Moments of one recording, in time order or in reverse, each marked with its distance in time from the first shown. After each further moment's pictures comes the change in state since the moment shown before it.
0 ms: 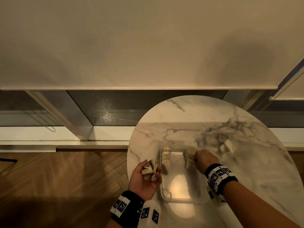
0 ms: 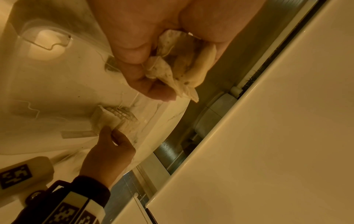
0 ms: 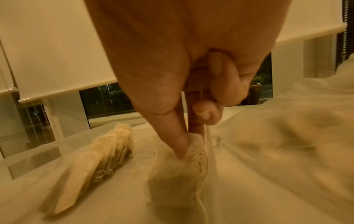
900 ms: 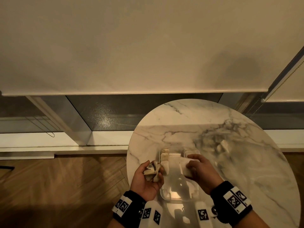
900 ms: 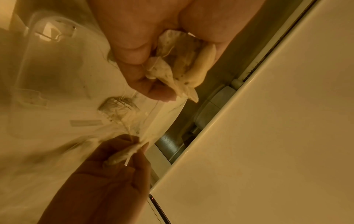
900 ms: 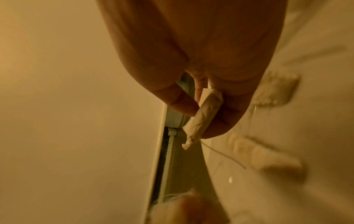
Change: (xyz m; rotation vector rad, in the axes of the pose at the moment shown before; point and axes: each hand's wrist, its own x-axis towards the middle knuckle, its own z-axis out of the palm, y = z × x) left_hand -0.014 -0.008 0.009 0.044 -0.068 -0.042; right_hand -0.092 -0.041 -0.036 1.725 -0.098 0.310
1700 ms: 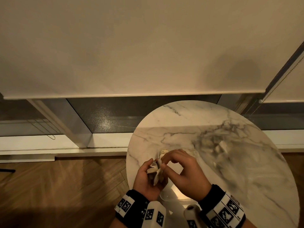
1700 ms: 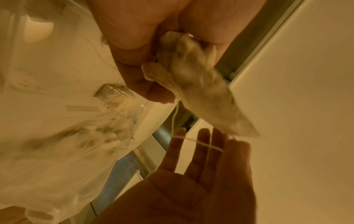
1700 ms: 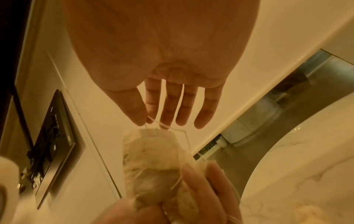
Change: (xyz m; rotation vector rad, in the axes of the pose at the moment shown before) left_hand -0.002 -0.008 0.014 0.176 -0.001 0.043; right_hand -0.064 -0.025 0.040 -0.686 -0.247 -1.048
